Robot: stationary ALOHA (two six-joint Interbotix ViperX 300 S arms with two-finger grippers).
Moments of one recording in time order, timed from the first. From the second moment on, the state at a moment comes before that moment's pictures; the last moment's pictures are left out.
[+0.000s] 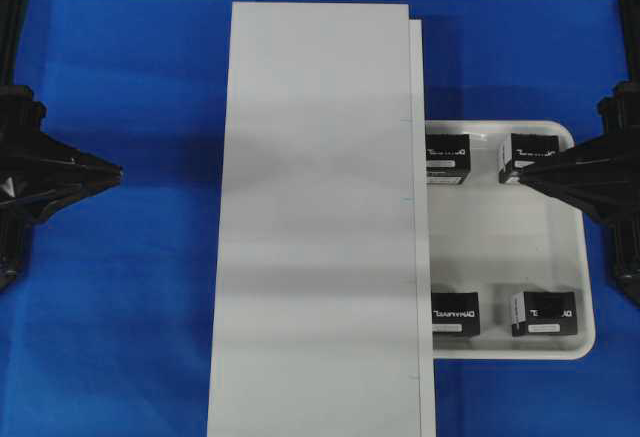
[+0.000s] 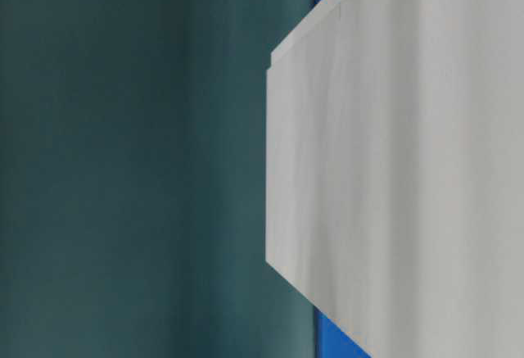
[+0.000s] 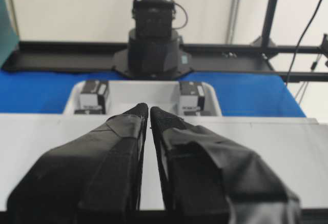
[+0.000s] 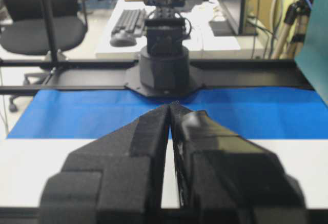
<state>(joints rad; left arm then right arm) 0.00 -0.97 1.17 0.00 -0.29 0.00 0.00 -0.97 1.17 0.00 -0.29 0.00</state>
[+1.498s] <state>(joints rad) -0.03 -0.94 1.01 0.01 -0.01 -0.01 -0.44 -0.40 0.48 0.02 1.19 -0.40</state>
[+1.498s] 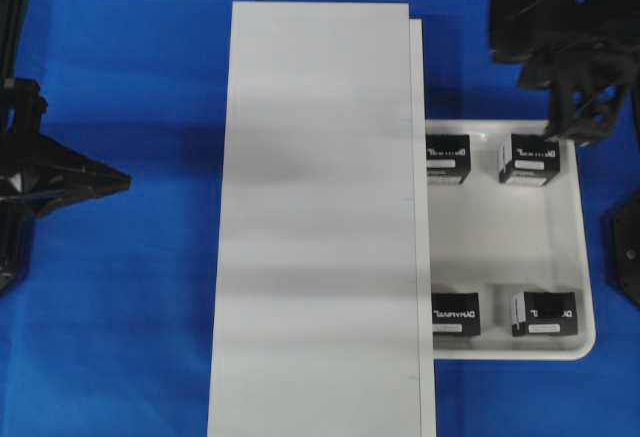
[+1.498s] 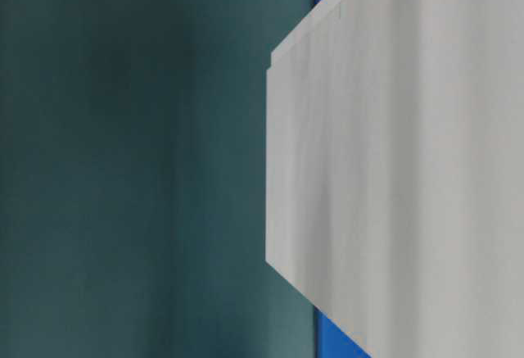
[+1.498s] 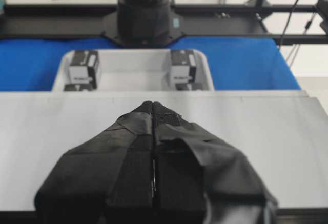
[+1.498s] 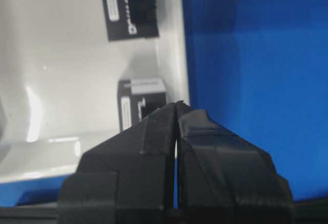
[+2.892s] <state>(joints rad) -0.04 -0.86 1.00 0.01 -0.01 -0.05 -0.42 -0.09 0.62 0.15 0.81 -0.47</state>
